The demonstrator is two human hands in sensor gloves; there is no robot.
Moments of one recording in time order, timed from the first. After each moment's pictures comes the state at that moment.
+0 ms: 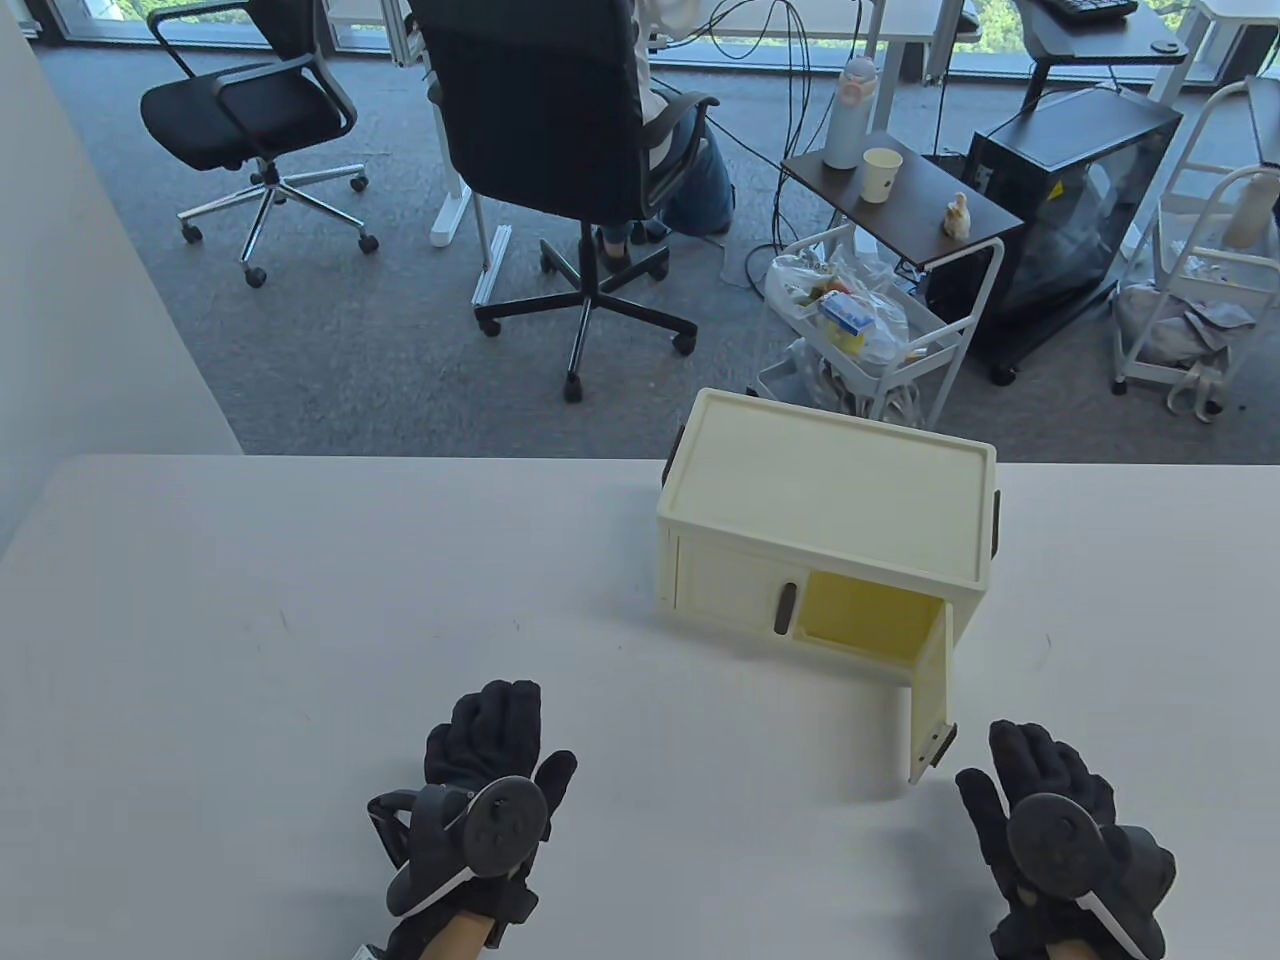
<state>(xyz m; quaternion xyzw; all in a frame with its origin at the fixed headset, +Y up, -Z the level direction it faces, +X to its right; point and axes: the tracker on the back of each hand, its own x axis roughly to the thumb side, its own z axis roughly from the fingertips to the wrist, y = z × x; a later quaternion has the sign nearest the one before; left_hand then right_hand) -0.164 -0.696 -0.276 0.09 -0.14 0.10 0.98 0.287 -0.718 -0.255 -0.03 -0.11 0.99 0.11</state>
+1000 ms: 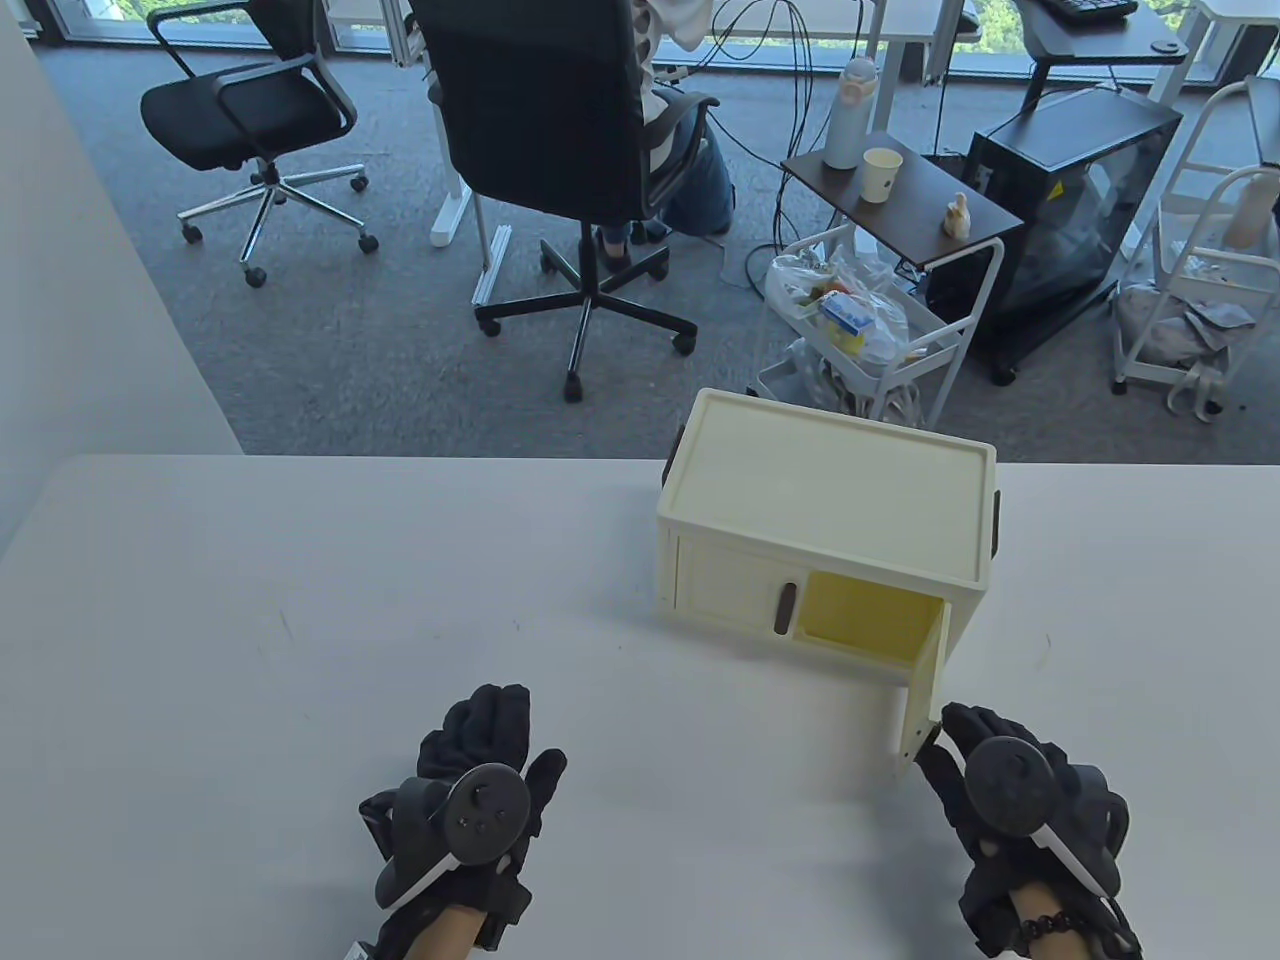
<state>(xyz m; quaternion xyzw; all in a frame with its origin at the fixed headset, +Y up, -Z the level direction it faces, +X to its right) -0.176 -0.700 -0.281 0.07 -0.12 0.13 0.98 0.261 -0.712 -0.291 -0.02 -0.05 0.99 0.13</state>
